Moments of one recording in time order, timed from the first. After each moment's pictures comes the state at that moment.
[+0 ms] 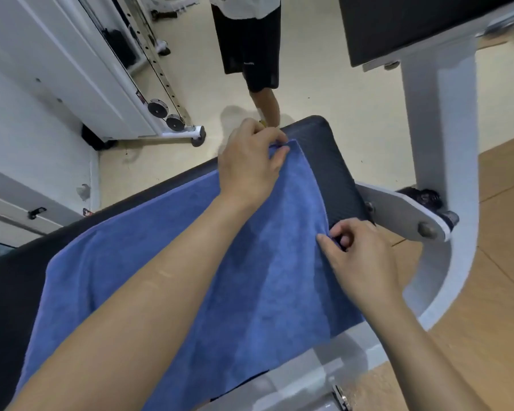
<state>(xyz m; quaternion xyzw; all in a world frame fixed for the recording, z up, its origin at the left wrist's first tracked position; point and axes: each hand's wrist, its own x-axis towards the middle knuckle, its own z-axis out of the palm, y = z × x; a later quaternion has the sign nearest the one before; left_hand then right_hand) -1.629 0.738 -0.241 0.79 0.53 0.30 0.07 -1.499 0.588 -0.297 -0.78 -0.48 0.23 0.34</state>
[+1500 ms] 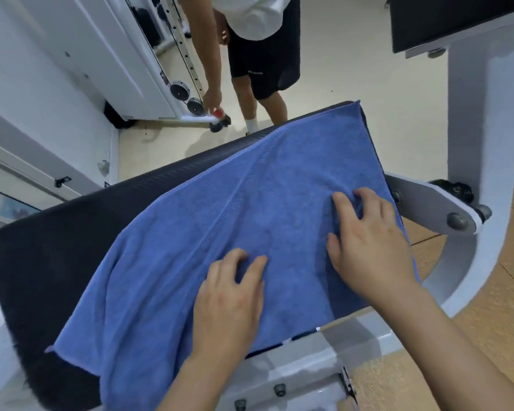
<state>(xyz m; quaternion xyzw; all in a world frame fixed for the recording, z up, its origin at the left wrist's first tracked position) -1.726 0.542 -0.301 0.79 0.59 0.15 -0.01 -1.514 0.585 -0.291 -0.73 -0.67 0.02 0.15</state>
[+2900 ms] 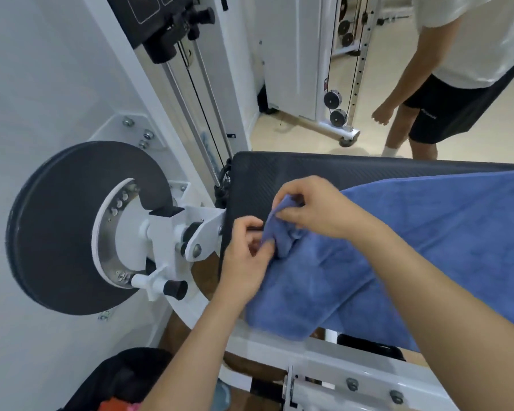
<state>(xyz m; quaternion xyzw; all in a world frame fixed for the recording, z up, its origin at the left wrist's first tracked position) -1.946 0.467 -0.258 0.41 0.72 0.48 0.29 -1.826 0.598 -0.189 -0.29 -0.85 0.39 0.17</state>
